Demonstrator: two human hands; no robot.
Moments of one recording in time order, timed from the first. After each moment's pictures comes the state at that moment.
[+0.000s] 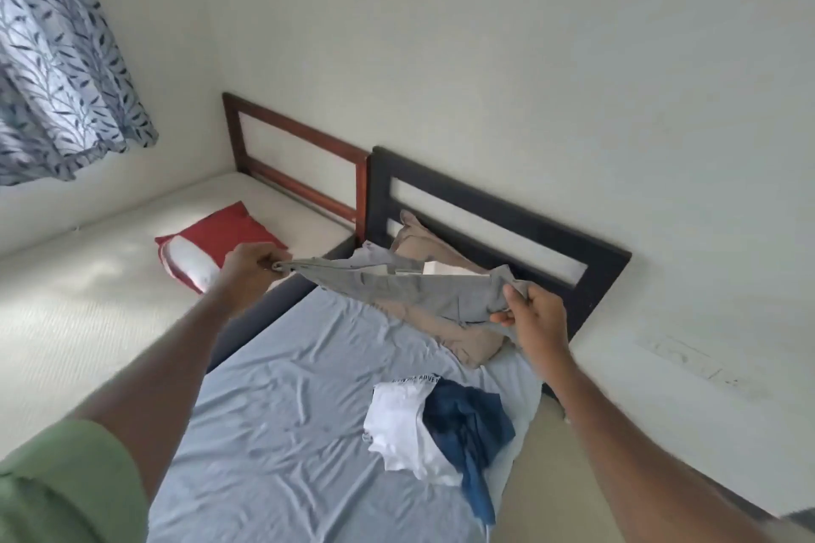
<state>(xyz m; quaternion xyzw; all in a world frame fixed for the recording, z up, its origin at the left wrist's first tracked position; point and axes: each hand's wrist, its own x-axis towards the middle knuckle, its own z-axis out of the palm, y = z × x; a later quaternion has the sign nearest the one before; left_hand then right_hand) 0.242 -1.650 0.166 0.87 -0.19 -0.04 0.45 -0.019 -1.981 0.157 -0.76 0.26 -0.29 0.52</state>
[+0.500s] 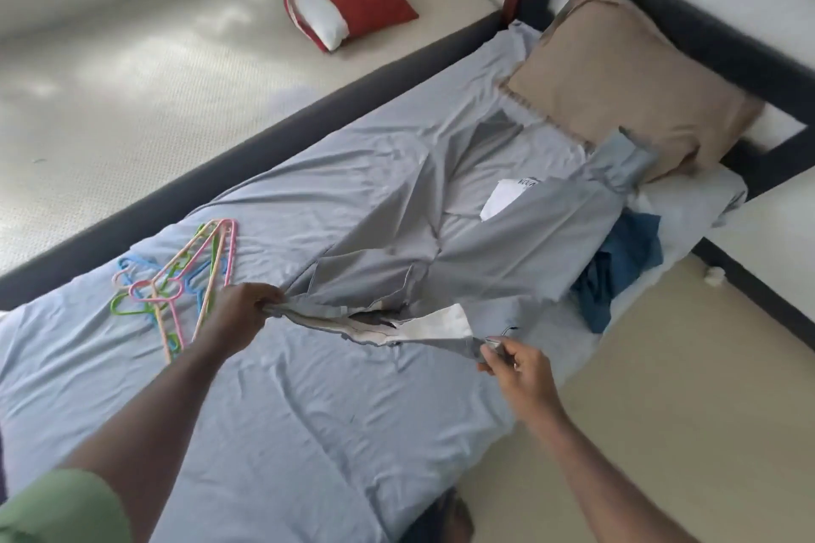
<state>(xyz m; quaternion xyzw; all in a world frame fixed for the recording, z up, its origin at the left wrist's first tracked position) -0.021 -1.342 -0.208 0.95 -0.01 -0.14 0.26 -0.198 -1.722 -0.212 -0.80 0.23 0.06 0.55</state>
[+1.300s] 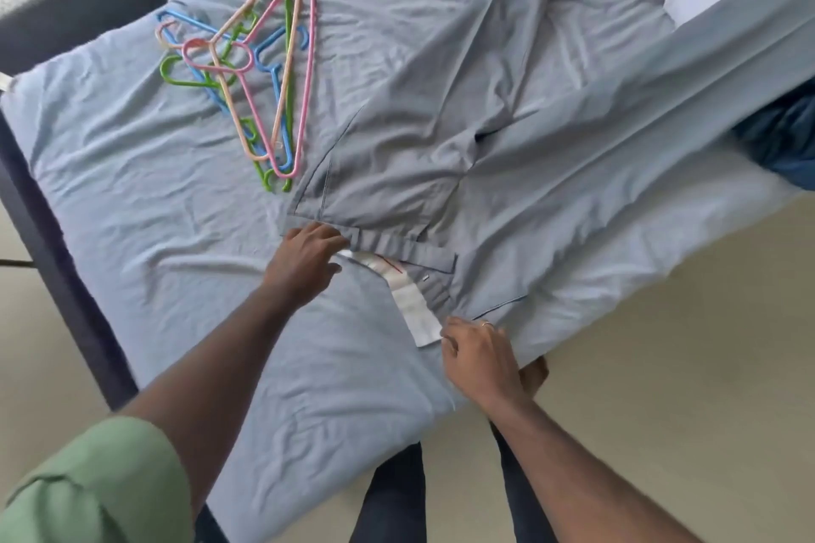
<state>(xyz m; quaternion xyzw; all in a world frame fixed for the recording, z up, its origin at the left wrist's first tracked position) -0.197 -1.142 -0.431 0.95 -0.21 -0.22 0.11 -0.355 -1.410 -0.427 -0.94 0.05 0.26 0.23</state>
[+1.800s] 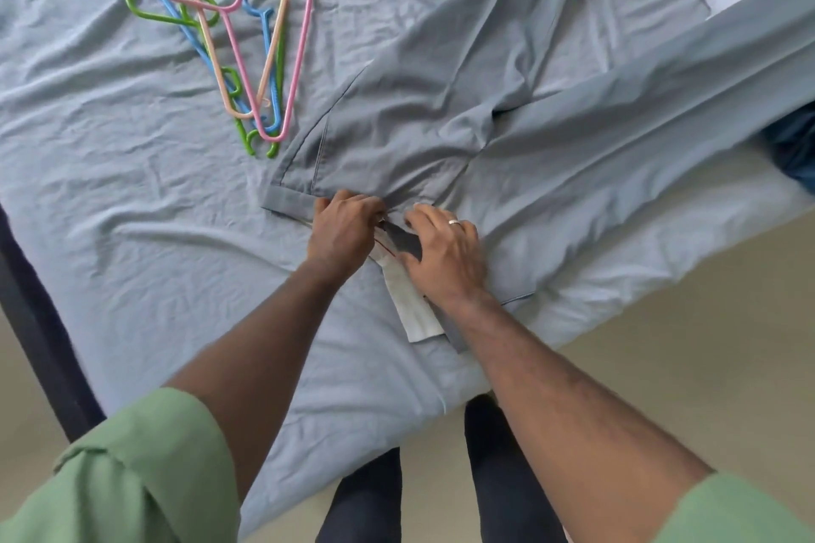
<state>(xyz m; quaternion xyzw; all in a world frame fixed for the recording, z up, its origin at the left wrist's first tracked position) -0.195 -1.211 -0.483 0.97 -0.07 -0.14 0.21 -0.242 -1.378 -0.469 -0.98 -0.05 0.09 0.20</state>
